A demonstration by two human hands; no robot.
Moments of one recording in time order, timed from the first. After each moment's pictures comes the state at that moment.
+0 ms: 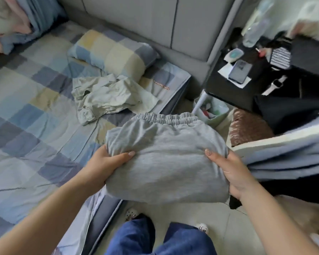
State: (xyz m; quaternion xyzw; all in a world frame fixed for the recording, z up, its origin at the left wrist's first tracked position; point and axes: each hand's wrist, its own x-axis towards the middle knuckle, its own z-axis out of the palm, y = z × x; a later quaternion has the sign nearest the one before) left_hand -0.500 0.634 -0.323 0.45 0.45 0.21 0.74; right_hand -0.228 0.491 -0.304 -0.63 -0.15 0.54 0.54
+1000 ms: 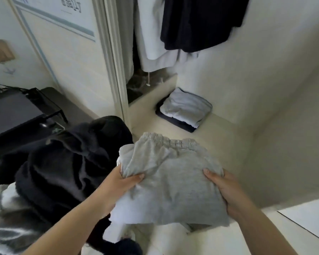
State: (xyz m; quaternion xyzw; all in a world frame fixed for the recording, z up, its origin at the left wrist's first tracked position) left_hand 0.067 0.181 -0.241 0.63 0.01 -0.32 0.71; right_hand -0.015 -0.094 -0.244 -0.59 0.29 0.03 0.76
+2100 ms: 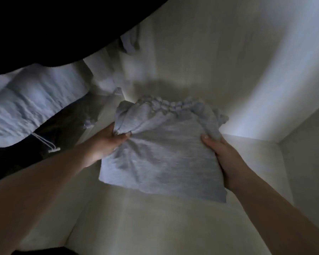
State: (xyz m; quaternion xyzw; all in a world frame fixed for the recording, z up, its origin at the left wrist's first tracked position) left_hand 0.556 -0.154 -0.333 0.80 -0.27 -0.31 0.44; right_hand 0.337 -0.343 -0.353 -0.41 0.27 -0.14 0.86
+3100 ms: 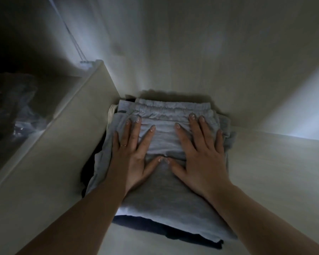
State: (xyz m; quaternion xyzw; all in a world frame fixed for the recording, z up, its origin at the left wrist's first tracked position) left_hand 0.626 -0.218 -0.543 0.87 -0.49 0.06 0.08; right_hand 0.485 -0.360 -0.536 -0.96 0.23 -0.13 0.11
